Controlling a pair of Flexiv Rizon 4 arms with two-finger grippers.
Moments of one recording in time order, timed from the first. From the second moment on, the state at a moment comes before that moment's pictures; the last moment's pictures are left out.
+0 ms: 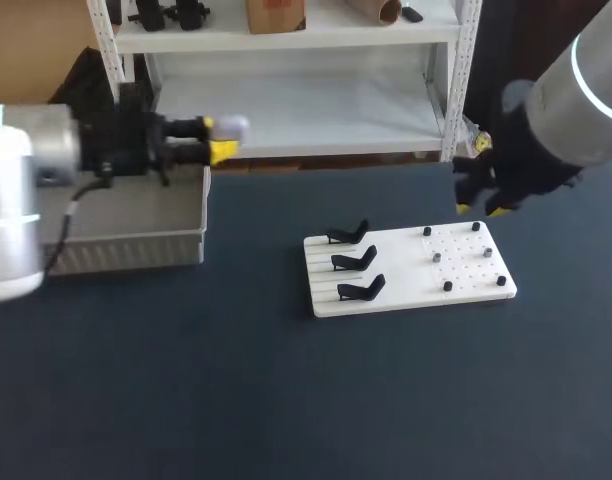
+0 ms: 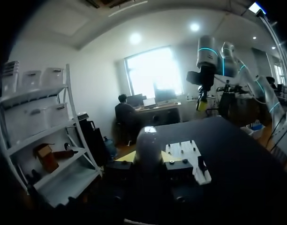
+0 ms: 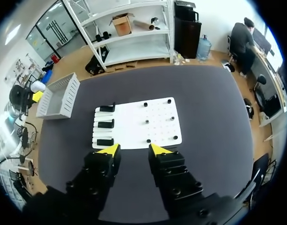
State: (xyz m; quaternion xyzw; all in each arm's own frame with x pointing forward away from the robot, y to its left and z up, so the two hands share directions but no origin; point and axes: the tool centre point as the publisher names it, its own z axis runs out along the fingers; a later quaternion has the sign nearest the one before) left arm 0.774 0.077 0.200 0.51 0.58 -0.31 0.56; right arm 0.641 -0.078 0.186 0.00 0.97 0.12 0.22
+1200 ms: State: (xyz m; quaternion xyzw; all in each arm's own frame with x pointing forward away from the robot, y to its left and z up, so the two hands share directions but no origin) left arm 0.821 0.233 0.055 0.38 0.77 -0.20 0.47; right arm 0.633 -0.080 0.183 0.04 0.97 0.08 0.22
